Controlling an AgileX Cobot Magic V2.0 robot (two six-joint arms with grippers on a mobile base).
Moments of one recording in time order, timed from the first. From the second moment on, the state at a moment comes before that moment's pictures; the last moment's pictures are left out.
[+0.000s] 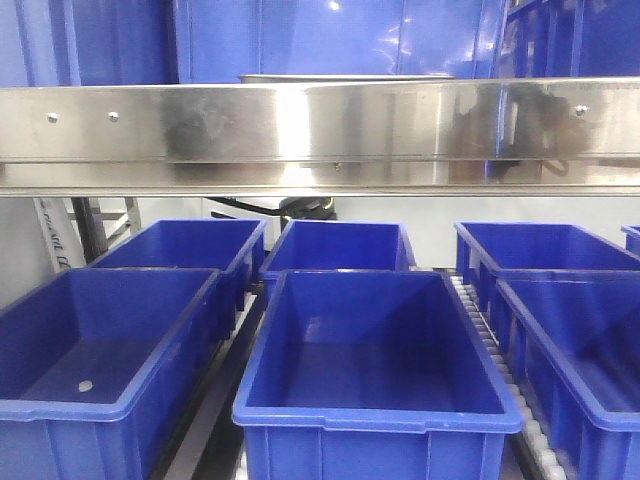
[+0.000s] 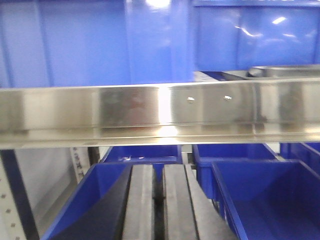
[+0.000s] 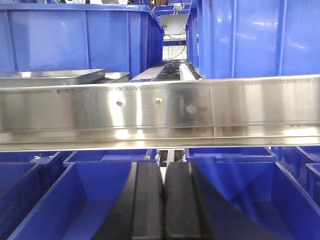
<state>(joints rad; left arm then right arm) -0.09 0.01 0.00 0.06 0.07 0.00 -0.11 0.00 0.00 0.12 0.10 -0.03</state>
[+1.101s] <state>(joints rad) -0.06 0.01 0.00 0.06 0.06 -0.02 -0.11 0.00 0.00 0.12 0.10 -0.03</state>
